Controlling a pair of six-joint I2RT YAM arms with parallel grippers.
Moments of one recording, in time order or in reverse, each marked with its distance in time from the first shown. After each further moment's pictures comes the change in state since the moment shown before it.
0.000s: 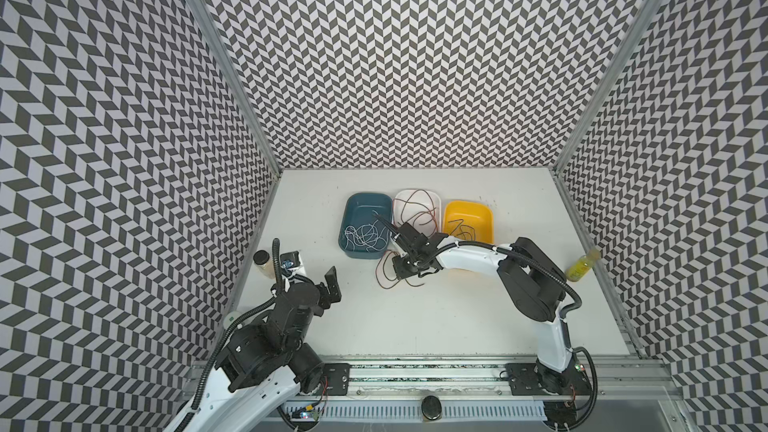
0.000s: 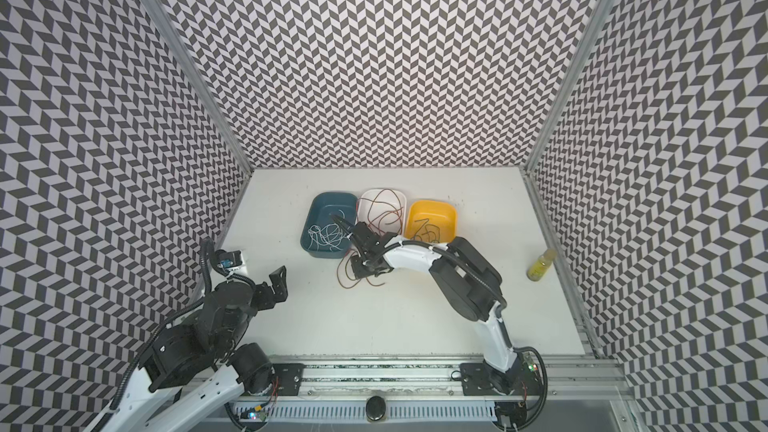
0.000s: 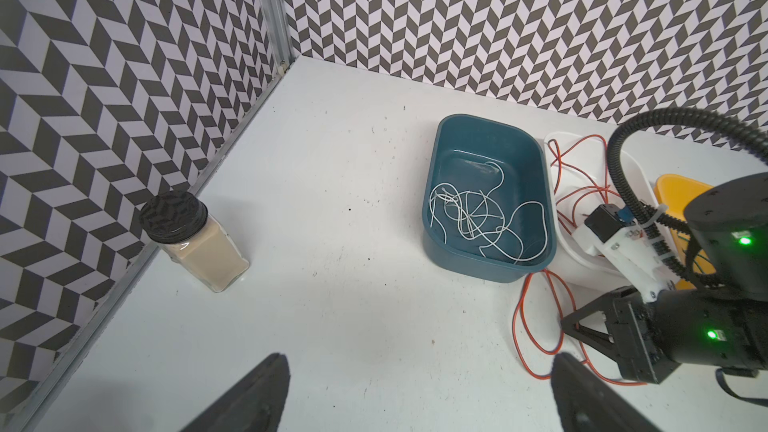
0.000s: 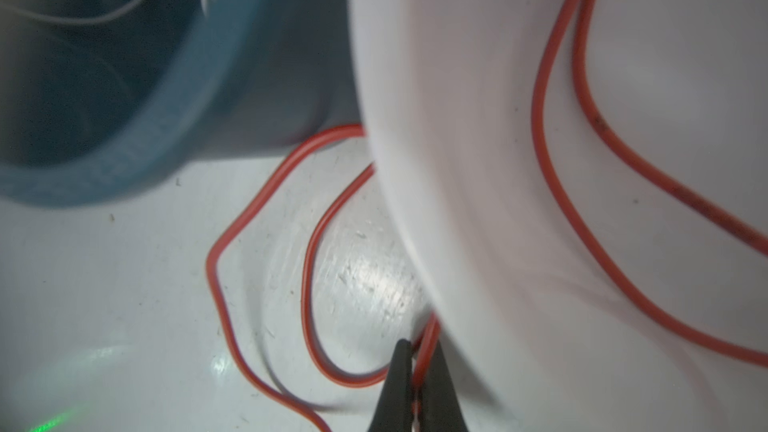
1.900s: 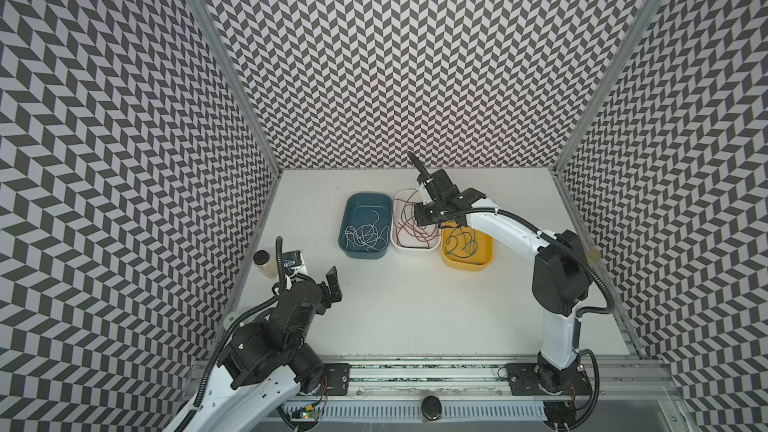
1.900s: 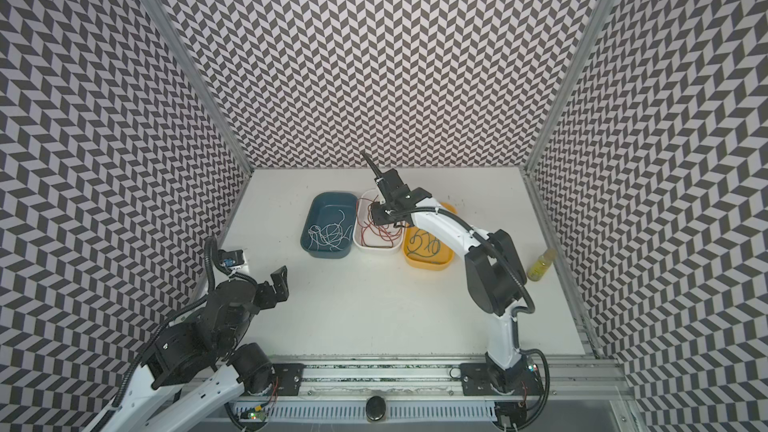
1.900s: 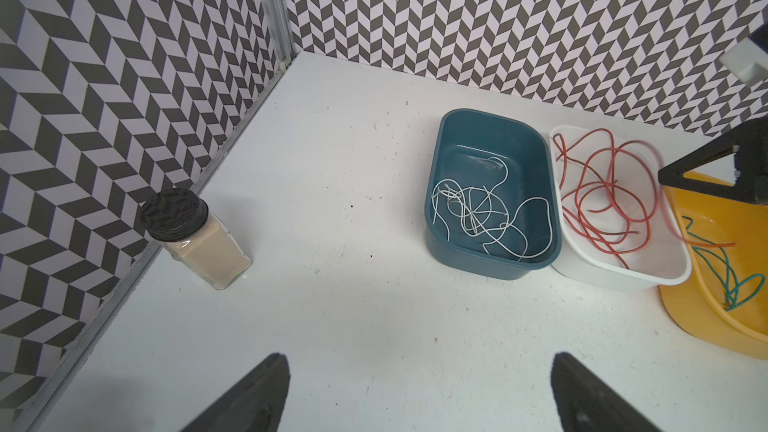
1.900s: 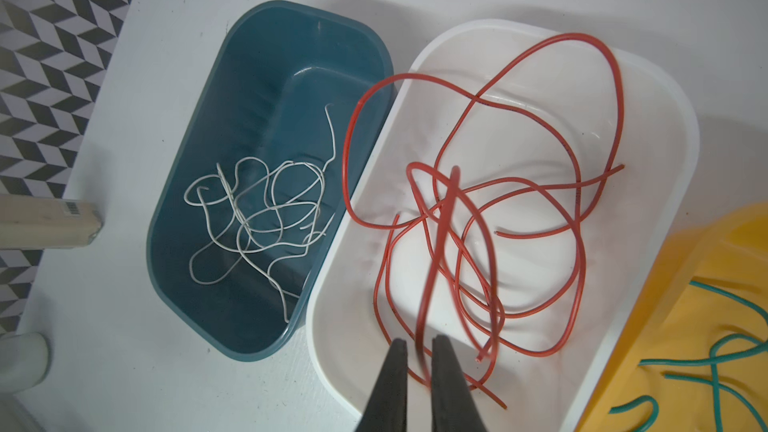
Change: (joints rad) left arm 0.005 0.020 0.000 0.000 0.003 0.000; right arm -0.247 -0.067 0.295 -0.150 0.009 -0.137
